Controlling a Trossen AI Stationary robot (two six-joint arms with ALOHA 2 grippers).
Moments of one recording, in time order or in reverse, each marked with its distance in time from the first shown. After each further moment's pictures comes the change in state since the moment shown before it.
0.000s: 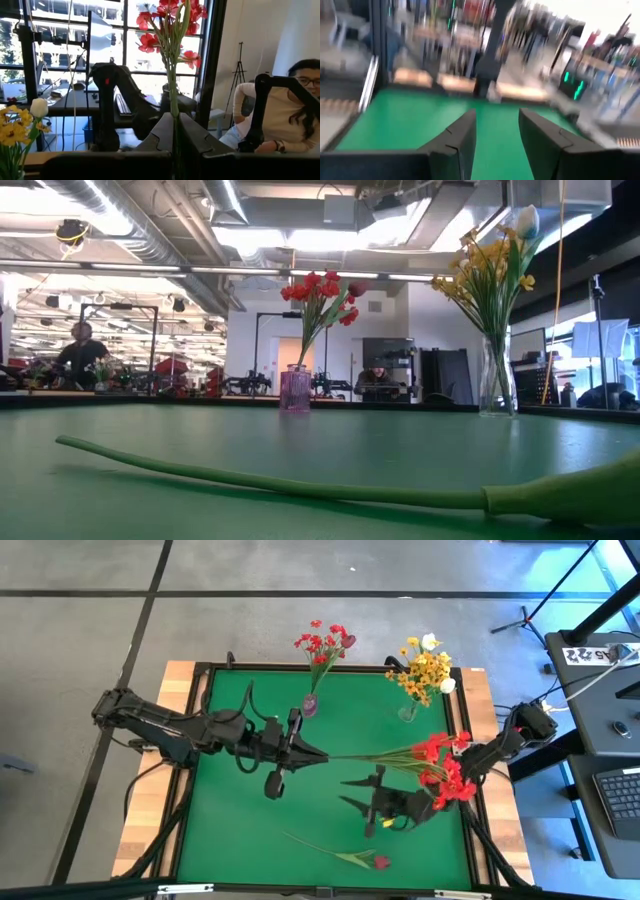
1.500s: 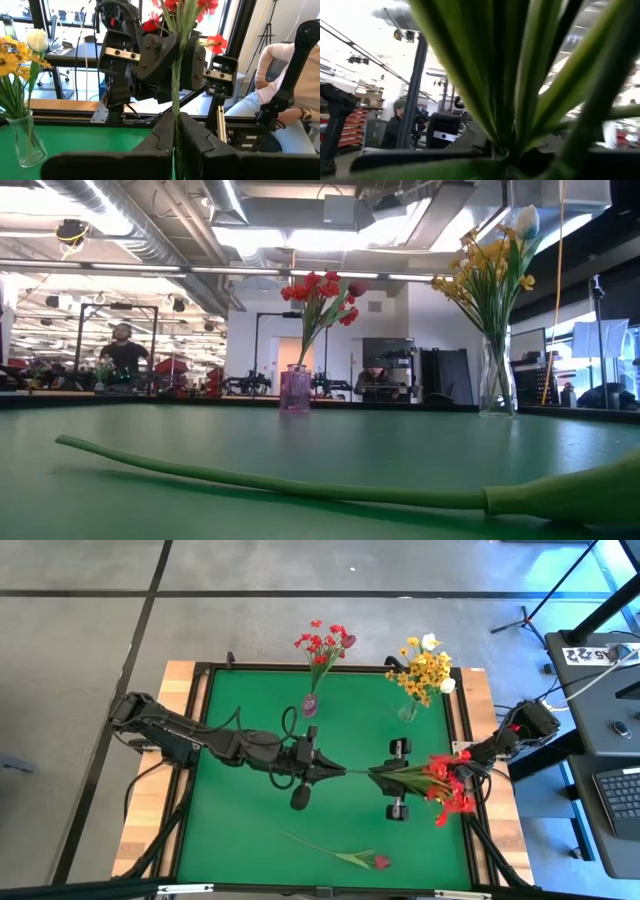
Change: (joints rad) left arm -0.013 0.168 0.000 -0.051 -0.096 -0.053; right arm -0.086 -0.032 -0.269 0.983 -0.370 -0.279
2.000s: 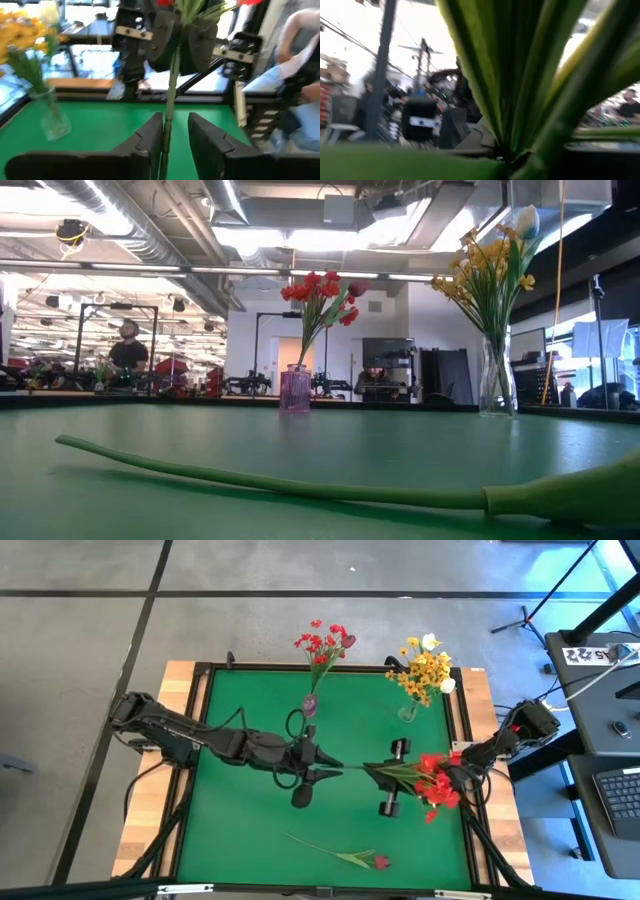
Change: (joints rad) left arm 0.003 -0.009 0.000 -0.134 -0.036 0.023; right arm 0.013 0.000 0.000 -0.086 0.217 -0.024
